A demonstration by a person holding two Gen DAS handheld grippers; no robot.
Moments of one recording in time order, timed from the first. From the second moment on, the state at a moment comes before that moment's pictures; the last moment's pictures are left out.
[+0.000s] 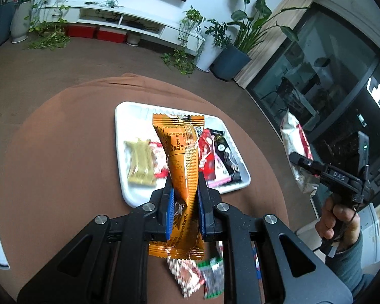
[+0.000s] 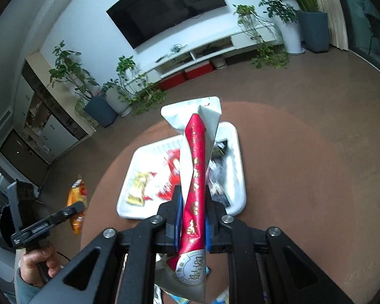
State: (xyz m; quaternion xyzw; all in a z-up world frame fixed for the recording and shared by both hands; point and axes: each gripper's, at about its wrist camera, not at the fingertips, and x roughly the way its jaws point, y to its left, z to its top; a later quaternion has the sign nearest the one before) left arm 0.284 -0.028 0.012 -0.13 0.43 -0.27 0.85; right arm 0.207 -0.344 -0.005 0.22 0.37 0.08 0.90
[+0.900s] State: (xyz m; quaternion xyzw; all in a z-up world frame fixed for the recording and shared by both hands) left arm 0.382 -0.105 -0.069 -0.09 0.48 -0.25 0.84; right arm 0.318 -0.306 -0.084 0.18 0.46 0.07 0.87
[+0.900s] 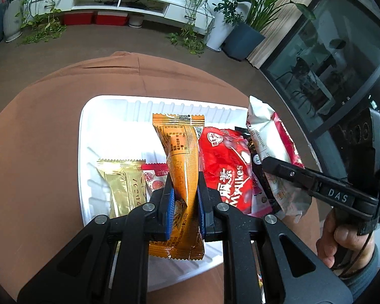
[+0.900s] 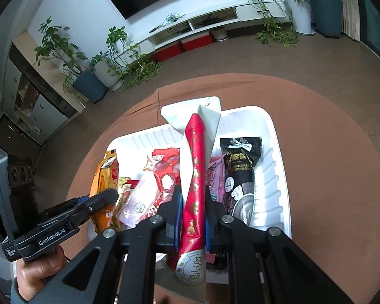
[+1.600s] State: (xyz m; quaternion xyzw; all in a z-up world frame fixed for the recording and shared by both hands) left arm 0.387 -0.122 -0.094 -0.07 0.49 -0.23 0.84; right arm 0.326 -0.296 -0.099 0.16 0.48 0.05 0.86
